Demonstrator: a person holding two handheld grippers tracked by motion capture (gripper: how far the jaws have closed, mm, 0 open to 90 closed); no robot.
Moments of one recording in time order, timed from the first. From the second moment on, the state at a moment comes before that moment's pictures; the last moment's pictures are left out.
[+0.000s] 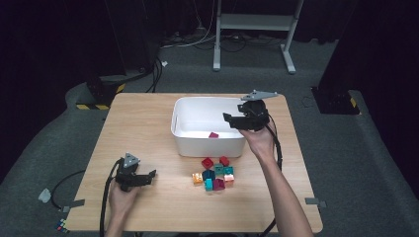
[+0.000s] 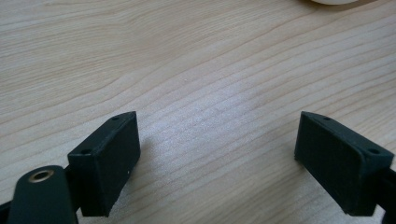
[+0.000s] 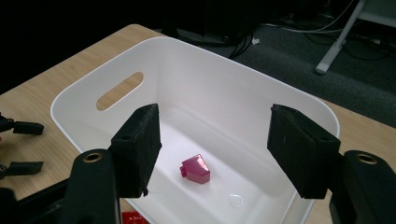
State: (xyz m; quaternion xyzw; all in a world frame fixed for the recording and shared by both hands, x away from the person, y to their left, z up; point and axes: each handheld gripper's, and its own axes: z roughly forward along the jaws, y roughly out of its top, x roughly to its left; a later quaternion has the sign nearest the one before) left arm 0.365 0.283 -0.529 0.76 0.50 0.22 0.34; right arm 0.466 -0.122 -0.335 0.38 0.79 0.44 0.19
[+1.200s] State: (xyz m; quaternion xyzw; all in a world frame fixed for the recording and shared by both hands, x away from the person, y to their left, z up) left arm 0.365 0.283 -0.529 0.77 0.50 0.22 0.34; right arm 0.364 -0.175 -0.388 0.37 0.78 0.46 0.21
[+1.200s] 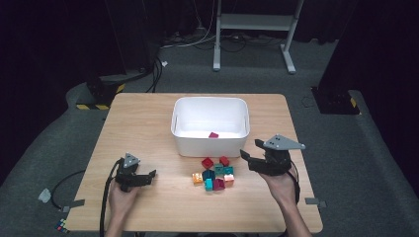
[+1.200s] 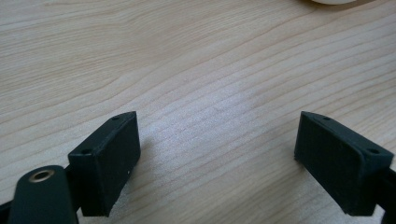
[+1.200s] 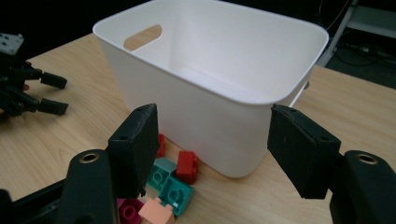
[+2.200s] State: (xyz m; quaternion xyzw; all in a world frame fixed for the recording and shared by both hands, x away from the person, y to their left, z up) left arm 0.365 0.283 -0.529 0.77 0.50 0.22 0.34; right arm 0.337 -0.159 -0.466 0.41 0.78 0.44 0.17
